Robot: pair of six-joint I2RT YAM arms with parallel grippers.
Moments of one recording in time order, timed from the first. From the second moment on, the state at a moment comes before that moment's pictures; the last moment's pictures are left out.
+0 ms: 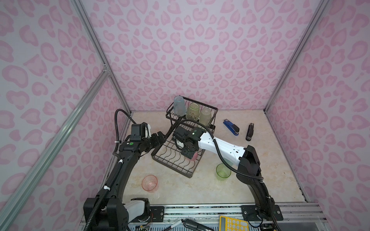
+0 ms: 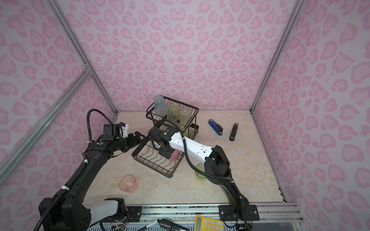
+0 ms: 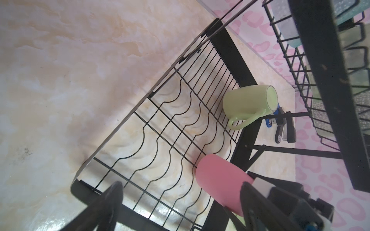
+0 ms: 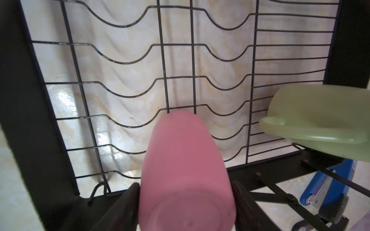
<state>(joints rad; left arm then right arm) -0.04 1.21 1.01 -0.63 0.34 -0.52 0.96 2.17 2.04 -1.19 0.24 -0.12</state>
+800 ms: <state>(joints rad) -0.04 1.22 1.01 -0.63 0.34 -0.52 0.94 2.03 1.83 -1.01 0.35 -0.05</state>
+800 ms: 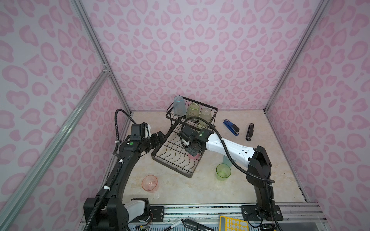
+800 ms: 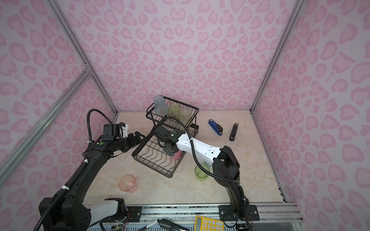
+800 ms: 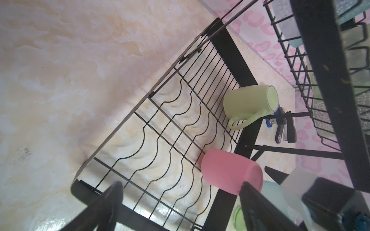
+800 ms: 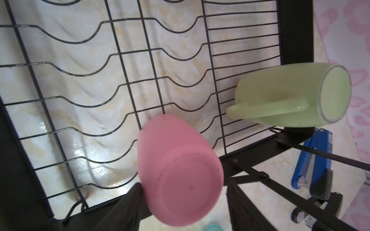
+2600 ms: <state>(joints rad) -0.18 1.08 1.01 -1.27 -0.11 -1.01 0.99 1.34 1.06 -0.46 0.35 0.24</state>
